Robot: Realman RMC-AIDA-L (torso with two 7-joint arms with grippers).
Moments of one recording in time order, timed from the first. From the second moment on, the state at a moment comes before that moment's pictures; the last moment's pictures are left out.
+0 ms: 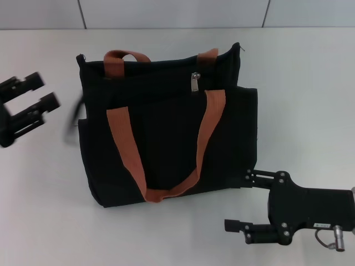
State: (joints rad) left arm -0.31 -1.95 0.58 0.50 1.64 1.79 -1.15; right arm 0.40 2.08 -0.81 -0.40 -1.93 -1.74 0.85
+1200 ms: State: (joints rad) left arm -0.30 -2.06 0.82 0.42 1.88 1.80 -0.82; right arm 0.45 2.09 -0.85 -0.30 -1.93 -1.68 0.78
